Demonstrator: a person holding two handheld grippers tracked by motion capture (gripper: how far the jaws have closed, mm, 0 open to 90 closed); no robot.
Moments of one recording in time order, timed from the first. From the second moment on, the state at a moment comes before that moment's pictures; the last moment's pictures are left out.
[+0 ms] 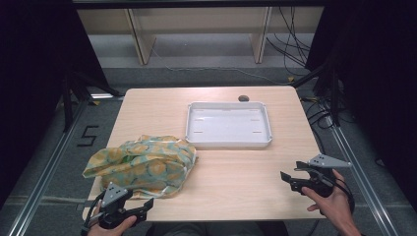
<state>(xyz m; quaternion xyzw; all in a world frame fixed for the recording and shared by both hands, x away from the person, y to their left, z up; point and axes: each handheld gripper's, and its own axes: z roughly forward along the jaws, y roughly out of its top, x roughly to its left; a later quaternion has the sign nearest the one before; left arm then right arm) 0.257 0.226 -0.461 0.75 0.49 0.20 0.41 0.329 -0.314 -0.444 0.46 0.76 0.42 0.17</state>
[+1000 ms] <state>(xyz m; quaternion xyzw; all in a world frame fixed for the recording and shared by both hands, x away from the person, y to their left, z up) 0.256 0.228 -0.461 0.74 0.50 0.19 0.40 0.344 -0.254 -0.438 0.34 0.81 0.45 0.14</state>
